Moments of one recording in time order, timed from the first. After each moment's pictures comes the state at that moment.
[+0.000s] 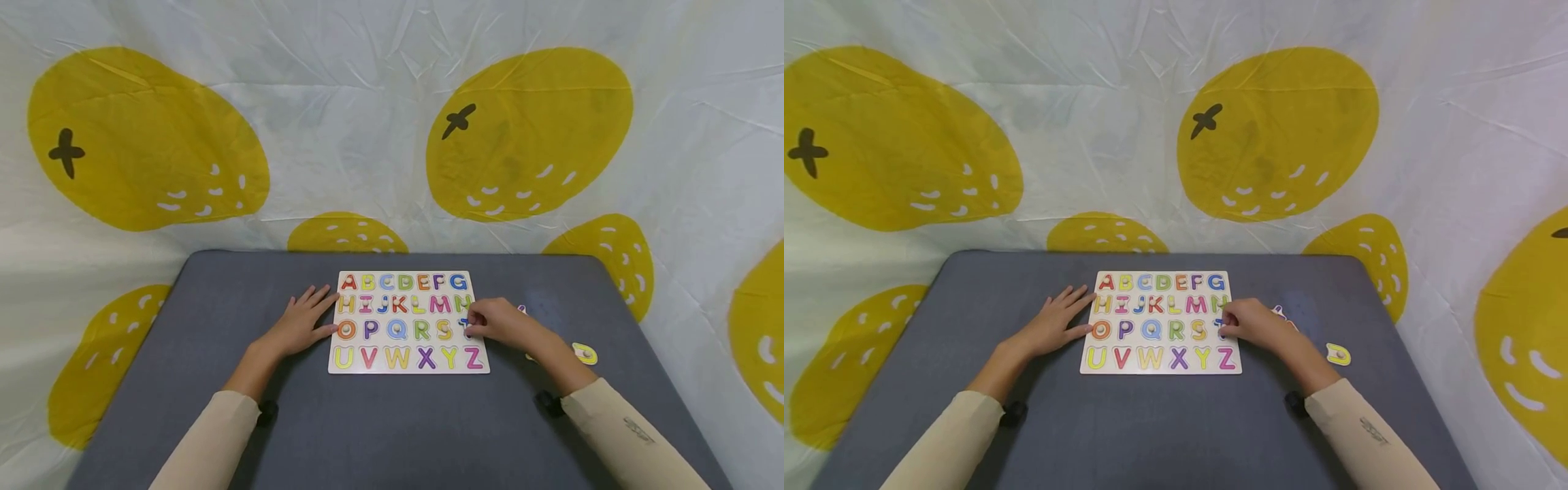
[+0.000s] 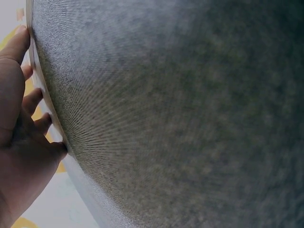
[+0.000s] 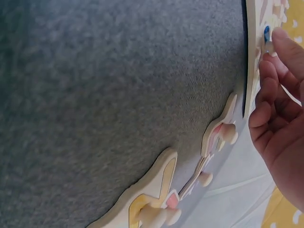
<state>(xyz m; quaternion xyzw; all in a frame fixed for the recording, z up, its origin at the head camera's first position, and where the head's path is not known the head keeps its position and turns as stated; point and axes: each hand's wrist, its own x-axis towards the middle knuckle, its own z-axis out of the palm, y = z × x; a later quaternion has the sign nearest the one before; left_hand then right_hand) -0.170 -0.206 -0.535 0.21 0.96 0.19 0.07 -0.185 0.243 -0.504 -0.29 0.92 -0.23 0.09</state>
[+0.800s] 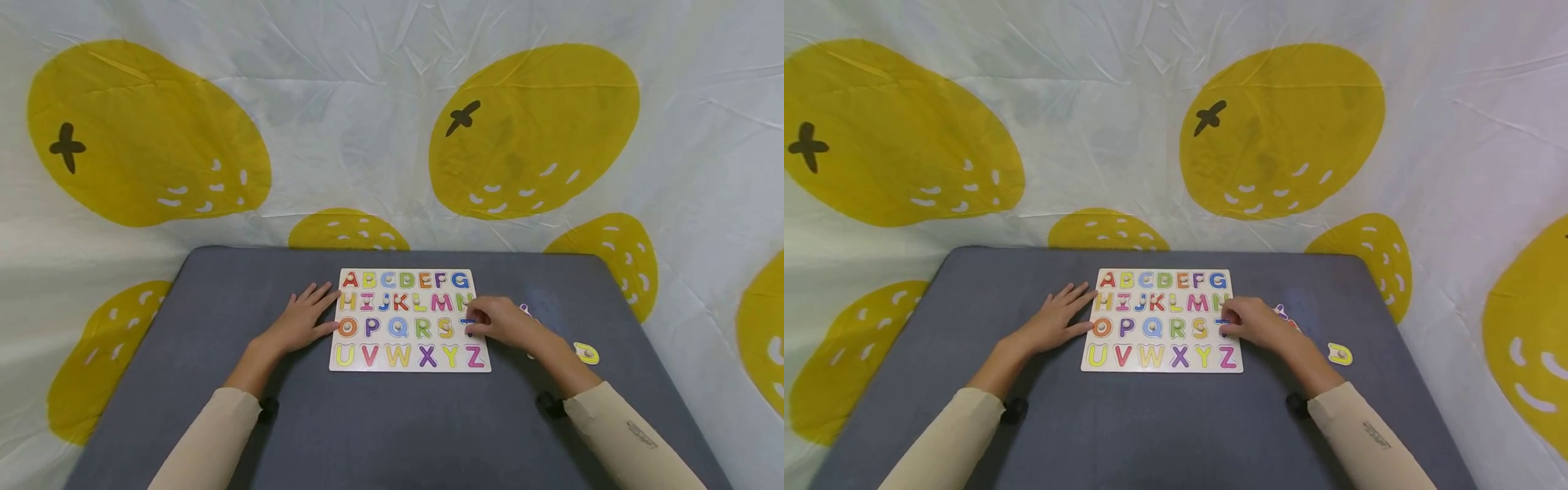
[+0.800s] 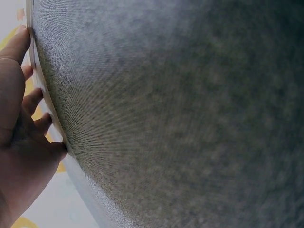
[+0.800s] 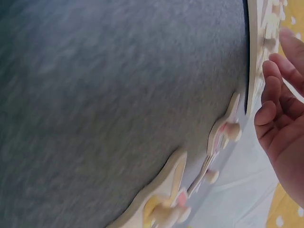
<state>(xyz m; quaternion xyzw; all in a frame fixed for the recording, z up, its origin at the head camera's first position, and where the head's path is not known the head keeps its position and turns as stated) -0.171 -0.205 -0.530 0.20 0.96 0.19 0.08 -0.185 0.245 -0.507 -0.29 0.92 -0.23 0.07</state>
